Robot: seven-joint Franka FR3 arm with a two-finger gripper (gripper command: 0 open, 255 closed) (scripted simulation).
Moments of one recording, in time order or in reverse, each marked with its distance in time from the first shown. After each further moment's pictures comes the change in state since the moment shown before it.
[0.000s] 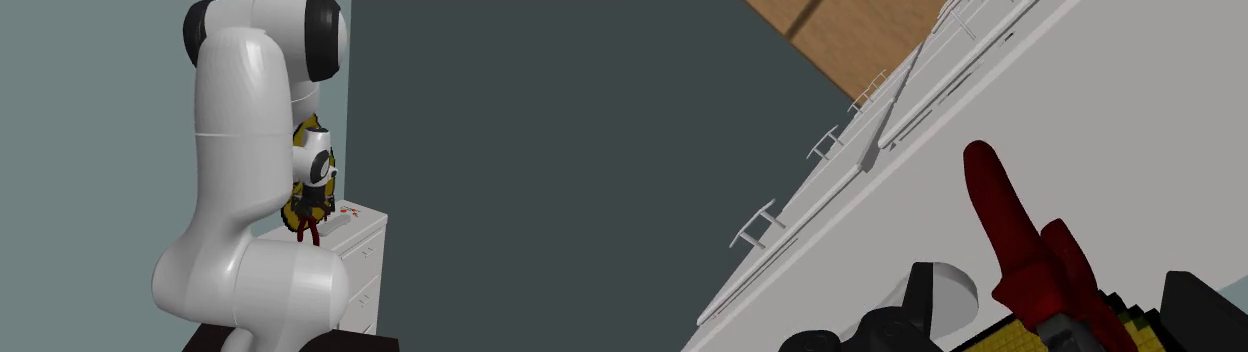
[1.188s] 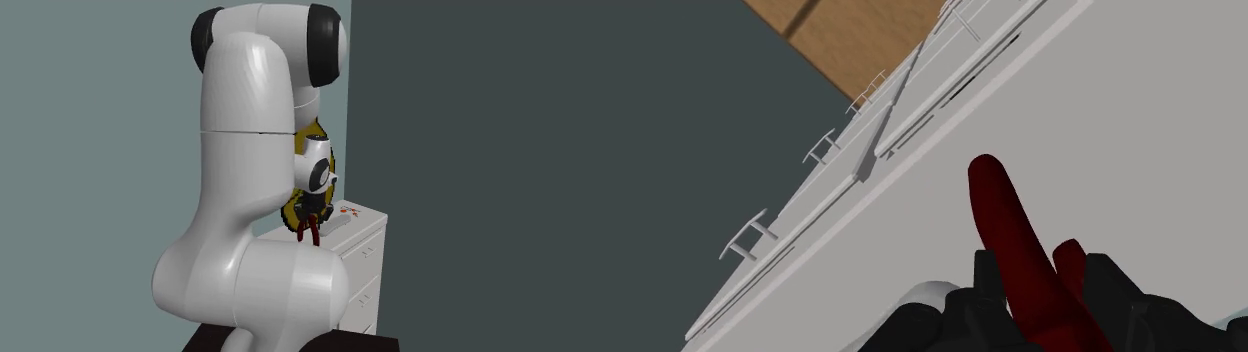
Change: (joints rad) arm -0.003 0.053 0.007 -0.004 0.027 0.058 -0.026
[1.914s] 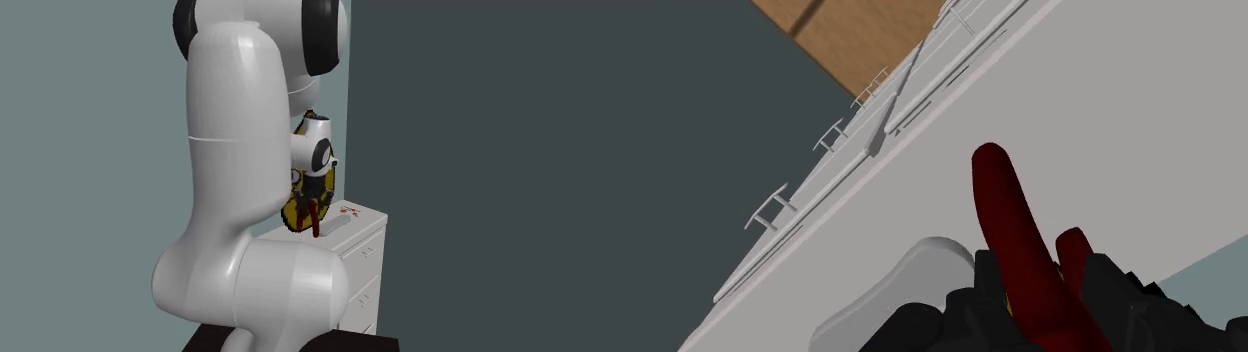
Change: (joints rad) arm 0.004 -0.118 -0.014 0.025 -0.056 -0.142 0.052
